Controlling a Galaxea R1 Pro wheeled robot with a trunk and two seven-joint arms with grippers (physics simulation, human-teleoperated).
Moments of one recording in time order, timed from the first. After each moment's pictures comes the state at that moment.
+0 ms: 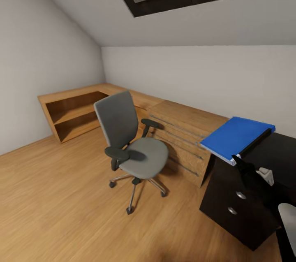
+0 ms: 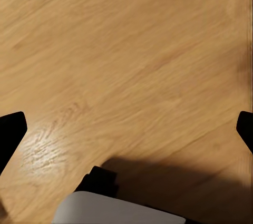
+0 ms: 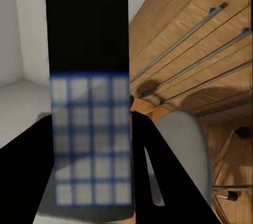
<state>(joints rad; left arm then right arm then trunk) -0.10 -0.04 -0.24 -0.45 0.43 -0.13 0.31 -0.28 -0.12 -0.45 -1.53 -1.17 0.54 -0.02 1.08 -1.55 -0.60</state>
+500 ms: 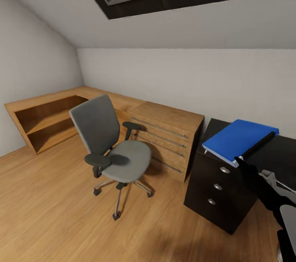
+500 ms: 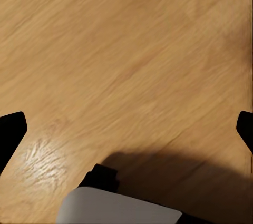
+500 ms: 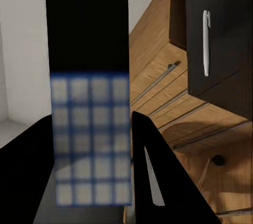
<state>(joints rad) -0.10 -0.04 -0.24 -0.45 0.43 -0.13 0.31 -0.28 -0.12 -0.47 -1.51 -1.16 0.53 -0.02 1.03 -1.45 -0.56</state>
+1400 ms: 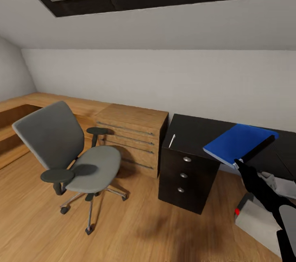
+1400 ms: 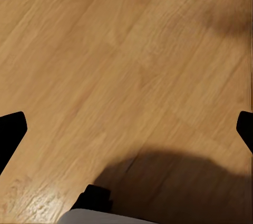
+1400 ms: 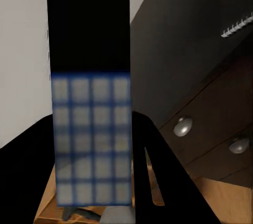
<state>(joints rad) -0.10 -0.04 -0.33 -0.45 0.43 -0.21 0.31 -0.28 -0.12 -0.47 -1.49 -1.16 0.53 -0.06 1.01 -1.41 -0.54</state>
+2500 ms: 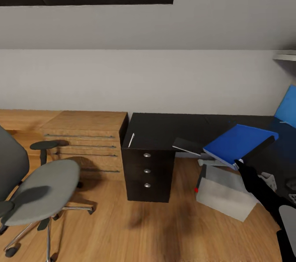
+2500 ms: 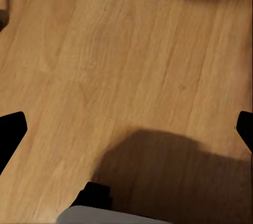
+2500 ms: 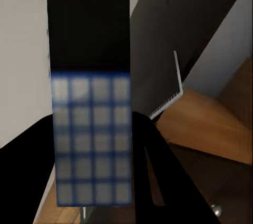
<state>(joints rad) -0.10 -0.04 -0.34 -0.44 0.43 -0.21 0.30 -0.28 -0.12 -0.47 -1.49 -1.16 0.53 -0.06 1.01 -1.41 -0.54</state>
